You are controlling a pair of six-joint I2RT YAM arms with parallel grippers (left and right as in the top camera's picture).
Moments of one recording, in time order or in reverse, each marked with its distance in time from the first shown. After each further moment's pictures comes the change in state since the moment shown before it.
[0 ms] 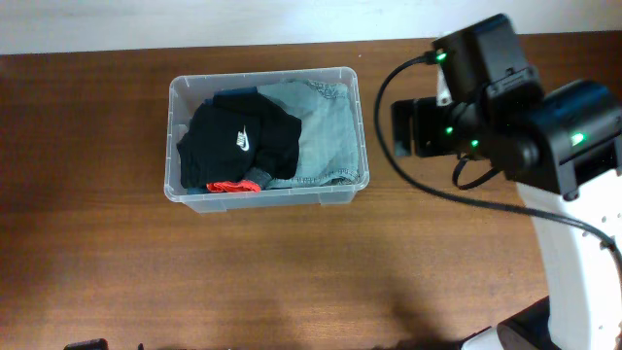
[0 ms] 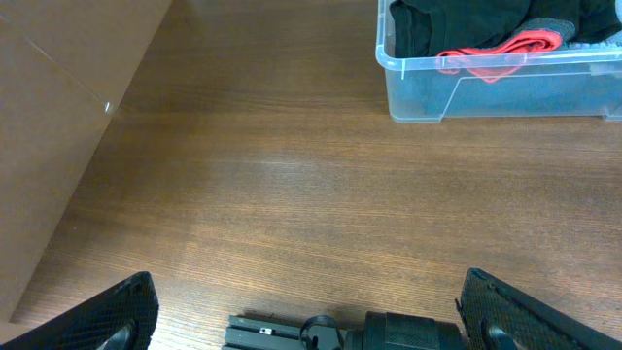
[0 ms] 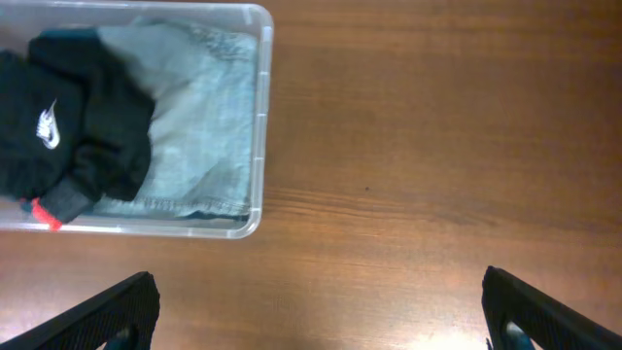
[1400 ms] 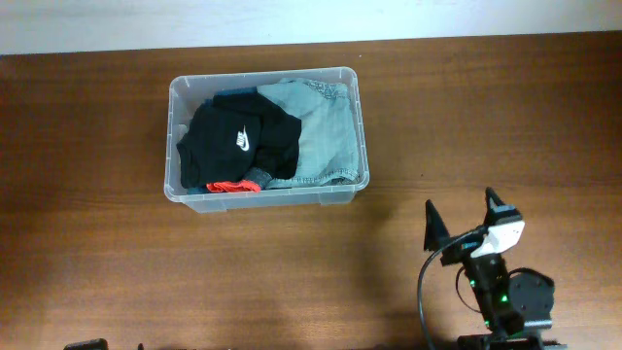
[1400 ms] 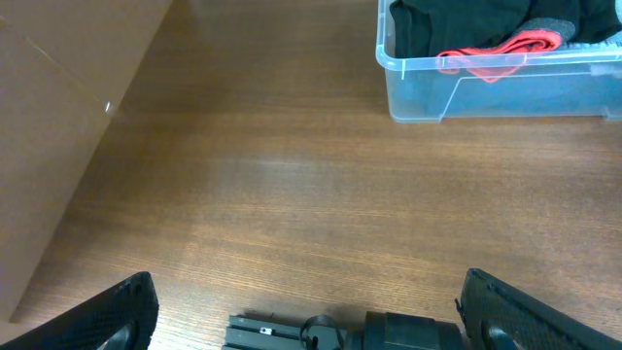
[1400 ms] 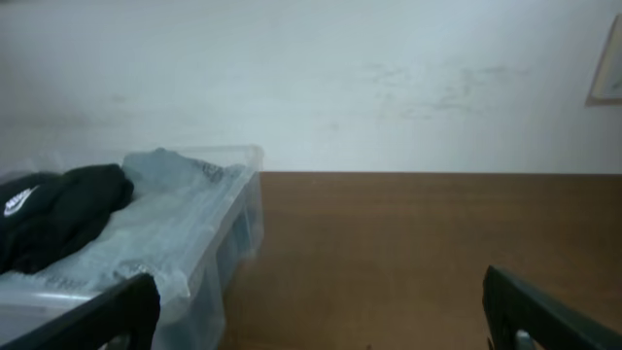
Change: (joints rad) left arm 0.000 0.000 0.000 0.000 0.000 0.000; right arm -0.389 -1.452 -2.164 1.667 -0.356 -0.222
